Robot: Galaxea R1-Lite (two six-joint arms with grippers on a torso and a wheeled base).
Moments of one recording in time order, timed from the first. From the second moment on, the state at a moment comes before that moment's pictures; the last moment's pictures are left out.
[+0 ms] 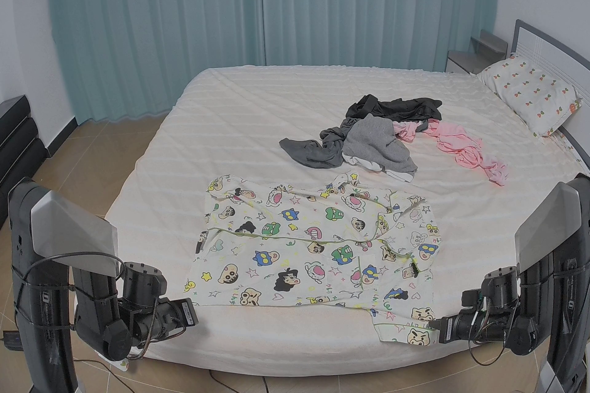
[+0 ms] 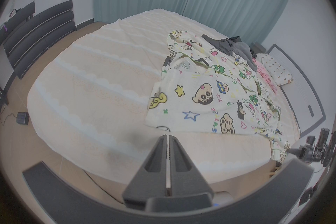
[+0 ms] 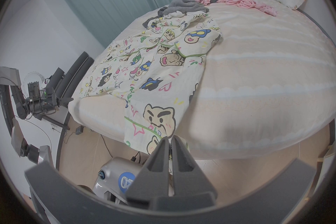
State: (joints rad) left arm -0.26 2.33 -0.21 -1.33 0.06 -0.47; right arm 0.20 2.41 -0.02 -1.55 0.22 0.22
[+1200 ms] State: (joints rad) left arm -0.22 2.47 -0.49 -1.27 0.02 -0.37; right arm 0.27 2.43 -0.04 -1.55 0.23 0.23
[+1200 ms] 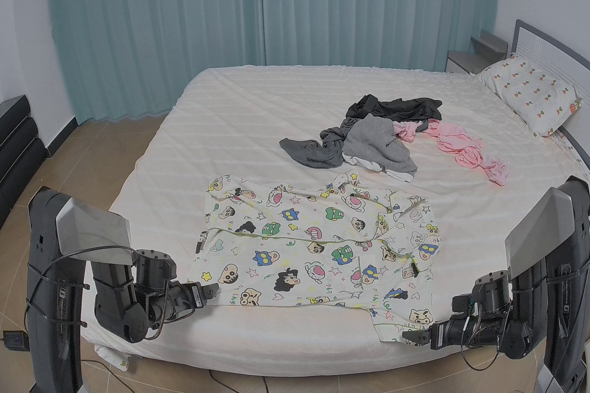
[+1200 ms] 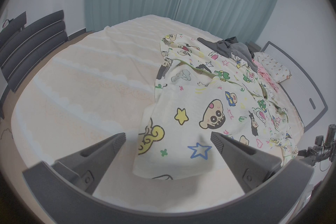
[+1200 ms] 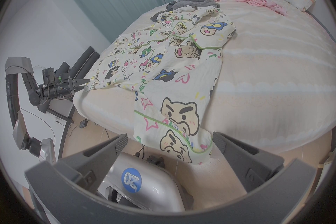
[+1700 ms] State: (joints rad) left arm -0.24 2.46 -0.56 -1.12 0.02 -0.37; right arm 0.31 2.49 -0.10 -1.55 0.17 0.23
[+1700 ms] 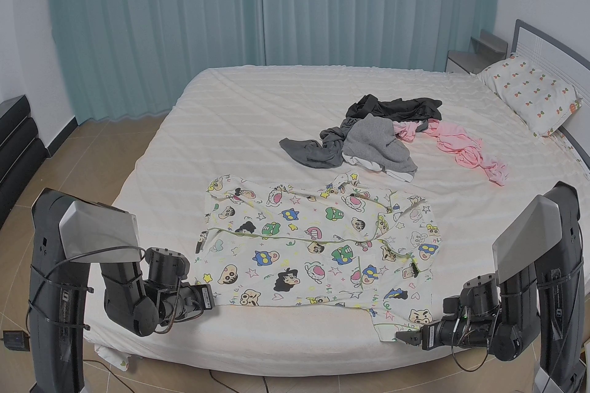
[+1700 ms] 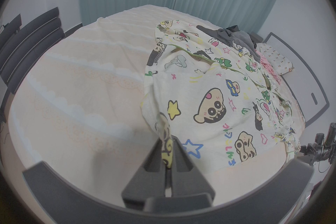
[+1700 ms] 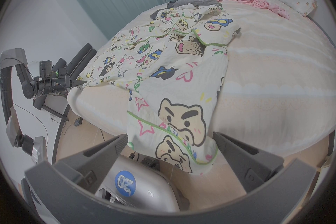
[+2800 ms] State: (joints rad) left arm -0.24 2.33 -0.24 -1.24 0.02 -0.32; right arm 0.26 2.39 -0.02 -1.50 0.19 0.33
